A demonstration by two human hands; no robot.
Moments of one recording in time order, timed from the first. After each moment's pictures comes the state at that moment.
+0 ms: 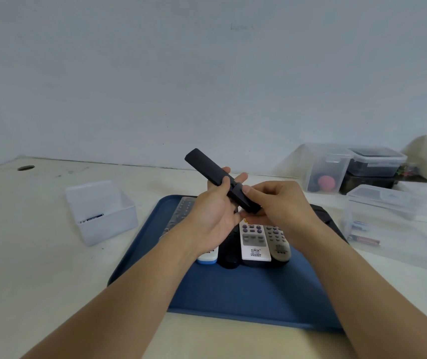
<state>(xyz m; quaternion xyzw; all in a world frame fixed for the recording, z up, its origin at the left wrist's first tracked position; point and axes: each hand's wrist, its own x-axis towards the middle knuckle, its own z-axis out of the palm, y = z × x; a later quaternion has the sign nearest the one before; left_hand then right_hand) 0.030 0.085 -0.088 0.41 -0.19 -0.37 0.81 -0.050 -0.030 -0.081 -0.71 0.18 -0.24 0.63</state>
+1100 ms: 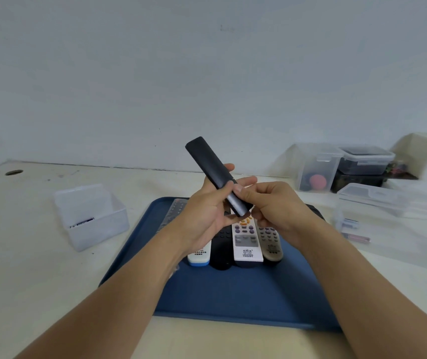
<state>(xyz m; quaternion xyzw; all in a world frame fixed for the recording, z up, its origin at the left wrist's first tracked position) 0.037 0.091 -0.091 0.44 -0.34 -0.34 0.75 -0.052 -0.041 -0.078 -0.74 0.15 -0.18 0.64</state>
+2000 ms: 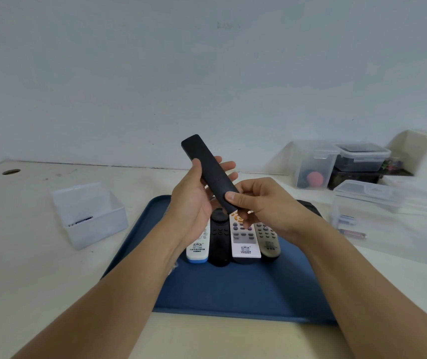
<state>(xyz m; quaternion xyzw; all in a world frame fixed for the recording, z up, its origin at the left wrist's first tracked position) 0.041 0.094 -0.081 0.43 -0.26 -0.28 0.82 -0.054 -0.038 -0.077 -0.78 0.03 -0.13 0.61</state>
